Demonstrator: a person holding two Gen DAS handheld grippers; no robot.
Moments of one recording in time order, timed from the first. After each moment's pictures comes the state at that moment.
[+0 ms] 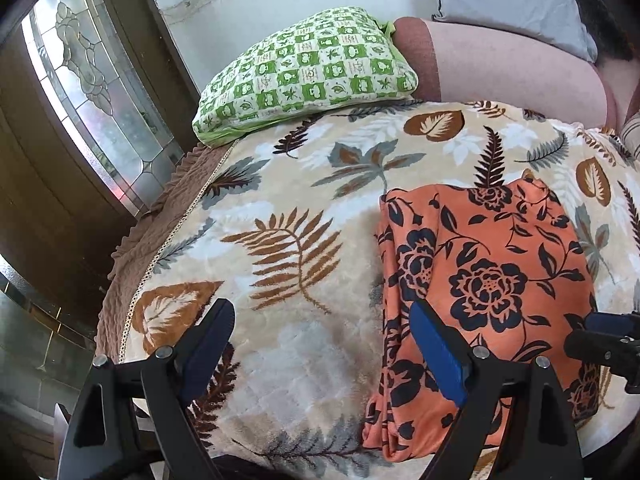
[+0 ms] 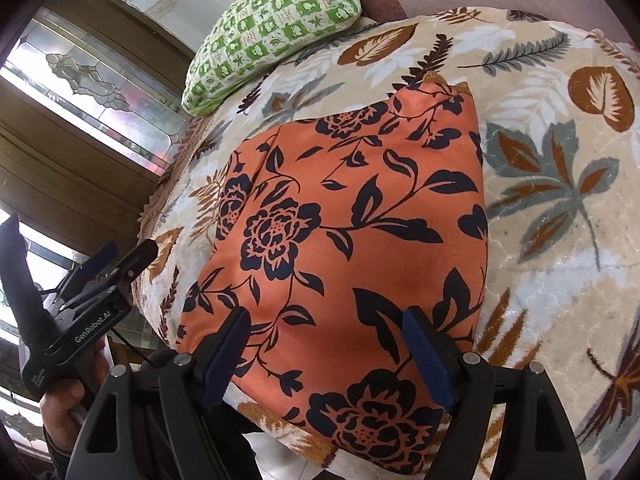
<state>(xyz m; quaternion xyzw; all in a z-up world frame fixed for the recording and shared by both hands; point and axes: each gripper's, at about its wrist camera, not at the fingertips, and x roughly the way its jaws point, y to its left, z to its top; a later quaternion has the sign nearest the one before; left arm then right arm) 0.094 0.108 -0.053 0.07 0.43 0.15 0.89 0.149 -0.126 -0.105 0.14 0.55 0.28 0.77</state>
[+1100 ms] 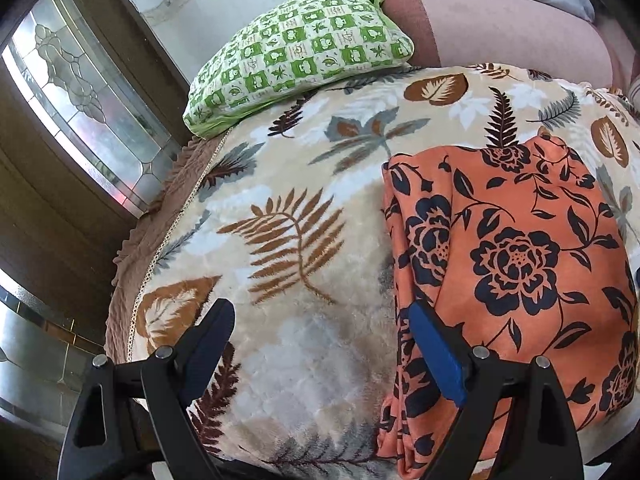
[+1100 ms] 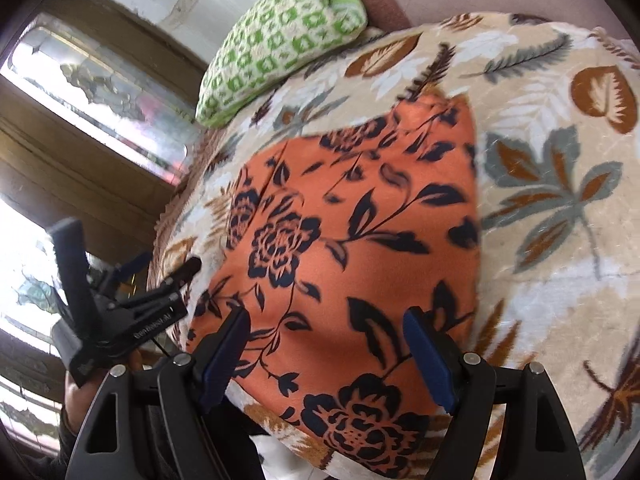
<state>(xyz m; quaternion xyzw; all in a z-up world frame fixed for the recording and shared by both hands) 0.110 0.104 -0.080 0.11 0.46 0.16 0.86 0.152 -0.155 -0.094 0.17 0.52 0.29 0.79</state>
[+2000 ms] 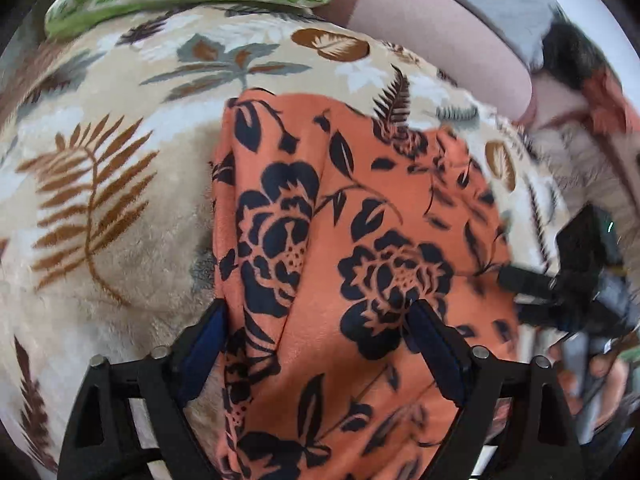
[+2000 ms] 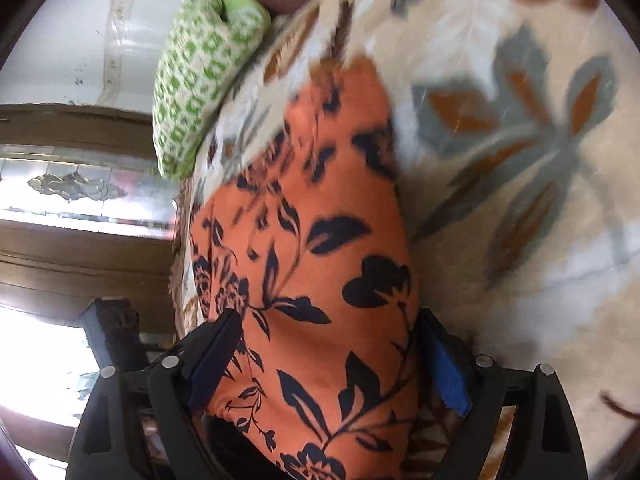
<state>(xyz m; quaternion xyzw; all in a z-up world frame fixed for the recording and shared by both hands) 0.166 0.107 -0.140 -0.12 0.55 -0.10 0.82 0.216 -0.172 -0.174 0.33 0.60 0.27 0.68</state>
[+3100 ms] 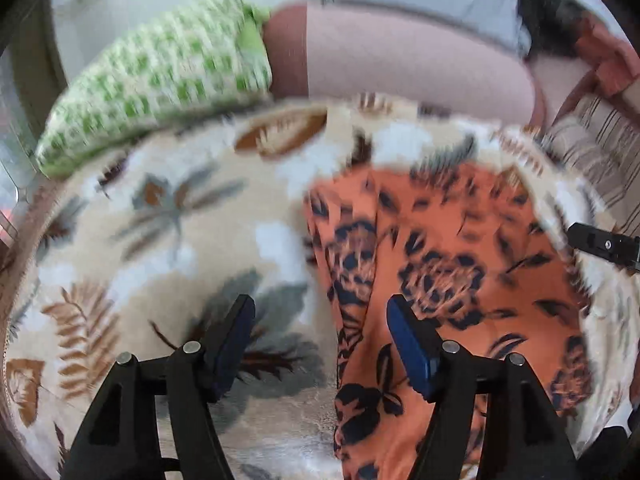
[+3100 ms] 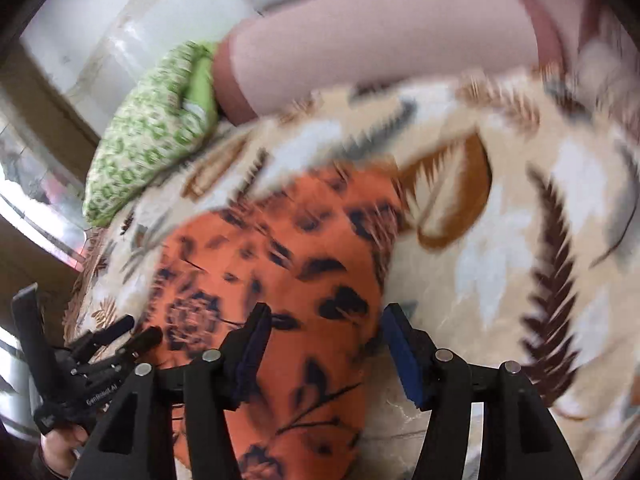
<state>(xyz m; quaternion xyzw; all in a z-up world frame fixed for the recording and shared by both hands) 0.218 -0.003 -0.086 0.00 0.43 -0.04 0.90 0.252 -0.268 -0.067 0.14 0.46 0.14 0.87</state>
